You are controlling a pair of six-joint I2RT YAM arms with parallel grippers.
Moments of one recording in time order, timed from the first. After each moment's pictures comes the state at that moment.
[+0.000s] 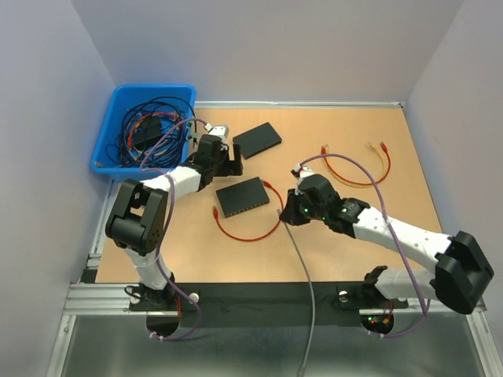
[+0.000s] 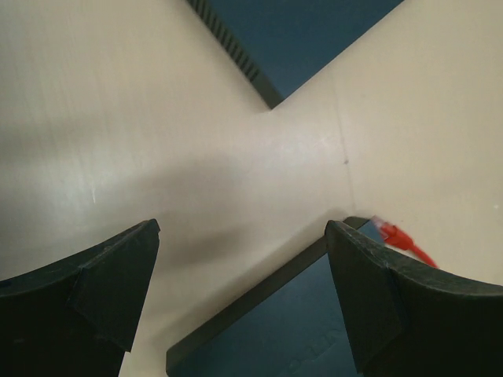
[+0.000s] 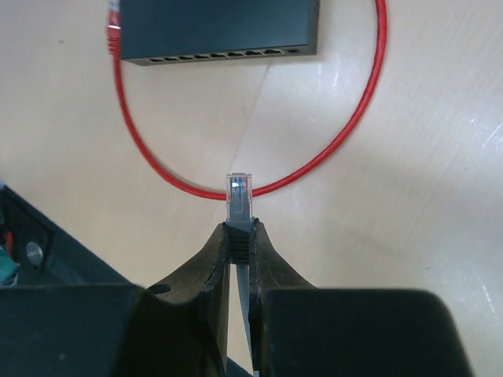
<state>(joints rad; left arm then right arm) -0.39 1.72 1.02 0.09 0.02 -0.33 0.78 1.18 0.76 -0.25 -0.06 0.55</state>
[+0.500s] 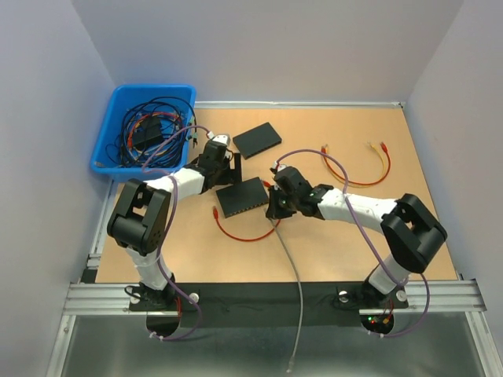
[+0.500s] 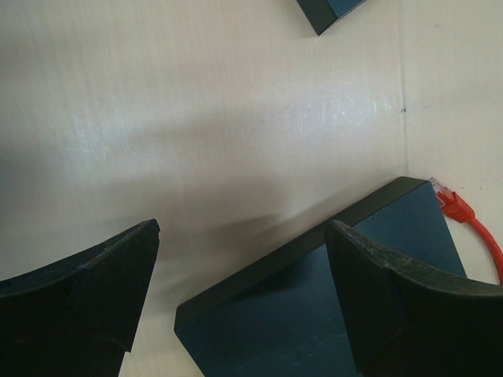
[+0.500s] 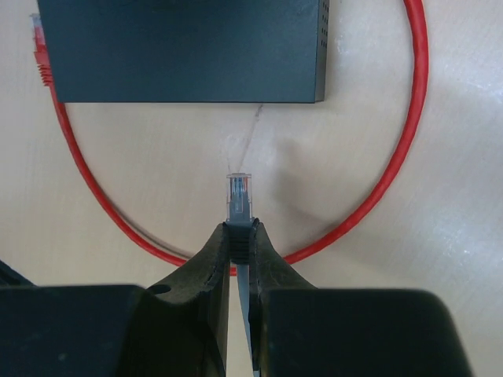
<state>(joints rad) -0.43 1.74 1.01 -0.05 -0.08 -0.34 0.78 1.58 0.93 -0.21 -0.04 0.56</state>
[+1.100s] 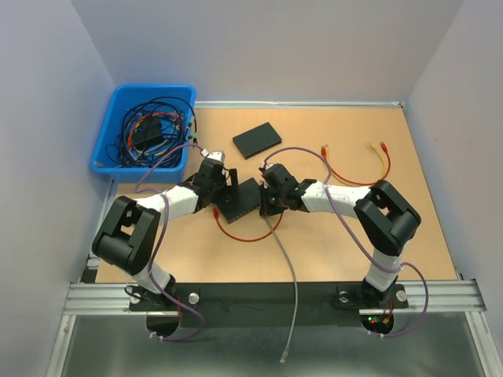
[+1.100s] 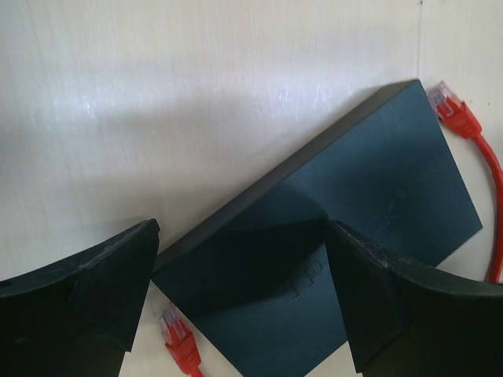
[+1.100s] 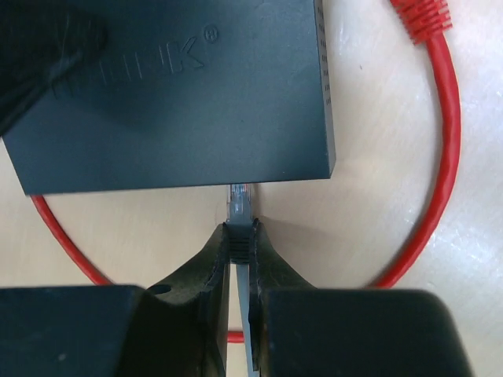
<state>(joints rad) -0.48 1.58 0.79 -0.03 -0.08 -0.47 0.78 1.80 1.06 -0.18 -0.03 0.49</state>
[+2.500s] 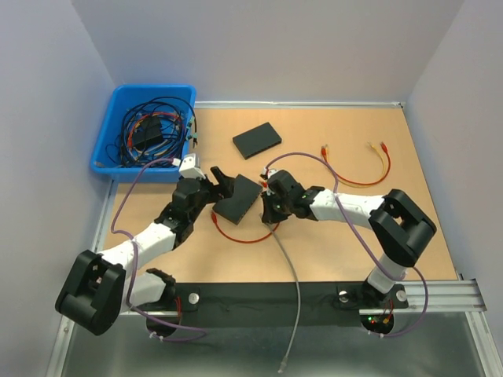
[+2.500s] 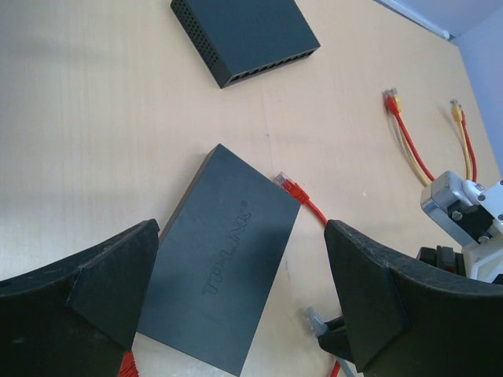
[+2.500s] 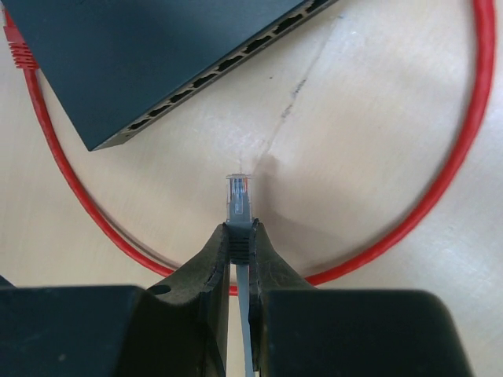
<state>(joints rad) -0.49 1.12 0.43 0.40 -0.14 -0.62 0.81 1.67 0.95 -0.18 -0.10 0.45</state>
